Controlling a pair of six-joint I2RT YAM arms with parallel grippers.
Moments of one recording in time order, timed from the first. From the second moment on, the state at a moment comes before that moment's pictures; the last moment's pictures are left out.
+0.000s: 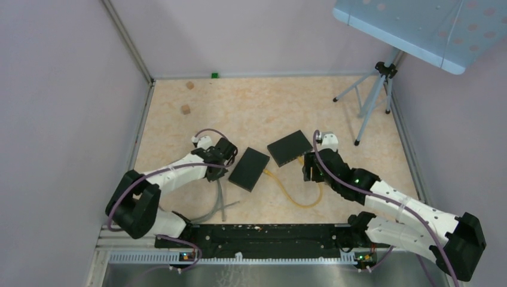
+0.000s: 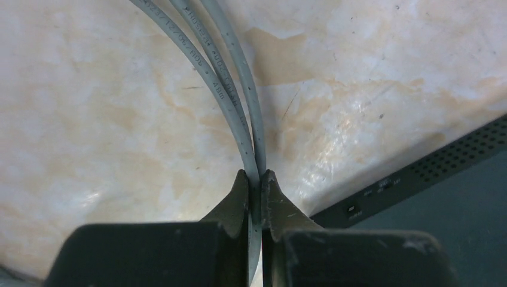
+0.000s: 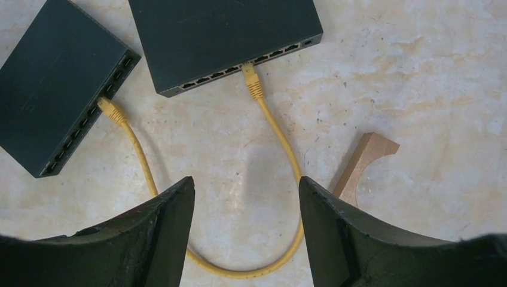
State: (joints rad) left arm -0.60 1.42 0.74 -0.60 -0.47 -1.06; right arm 0.83 0.89 0.61 -0.45 0.41 0.52
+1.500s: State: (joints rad) left arm -0.62 0.88 1.30 -0.66 -0.04 -0.16; right arm 0.83 0.44 0.68 -0.34 0.28 0.33
